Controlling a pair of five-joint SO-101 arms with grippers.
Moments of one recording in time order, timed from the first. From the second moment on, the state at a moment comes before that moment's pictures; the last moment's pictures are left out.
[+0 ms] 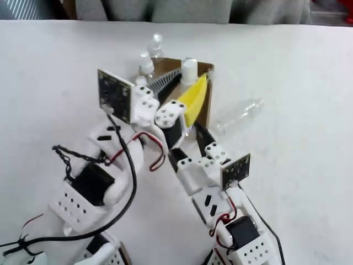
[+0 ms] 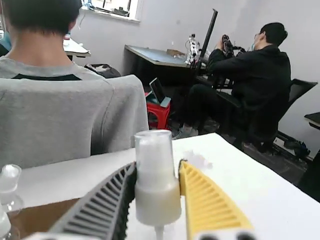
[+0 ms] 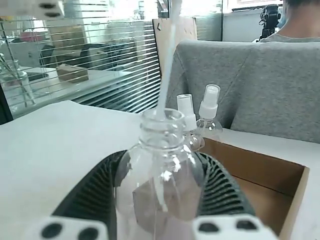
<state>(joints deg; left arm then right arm) 32.5 -50.0 39.6 23.2 15.0 -31.7 -102.0 96.5 13.5 -3.7</state>
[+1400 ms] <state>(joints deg) 33.5 -68.5 65.7 21.8 12.7 -31.2 -102.0 96.5 16.1 -3.7</state>
